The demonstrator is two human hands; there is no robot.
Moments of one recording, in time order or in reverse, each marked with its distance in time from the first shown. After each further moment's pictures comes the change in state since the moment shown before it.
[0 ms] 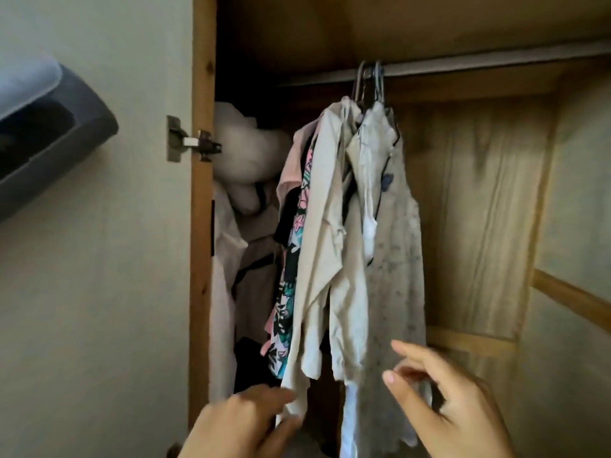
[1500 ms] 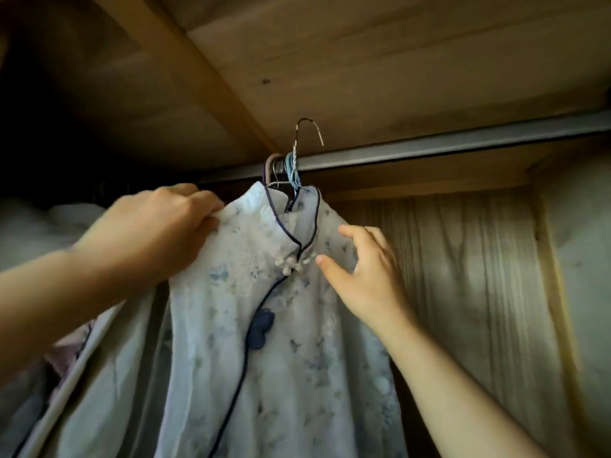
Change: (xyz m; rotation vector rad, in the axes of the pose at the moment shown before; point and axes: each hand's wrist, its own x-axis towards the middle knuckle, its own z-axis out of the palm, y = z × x) left_hand 0.392 0.041 -0.131 0.492 0.766 0.197; right_hand 0.413 0.145 -0.007 -0.018 0.272 -0.313
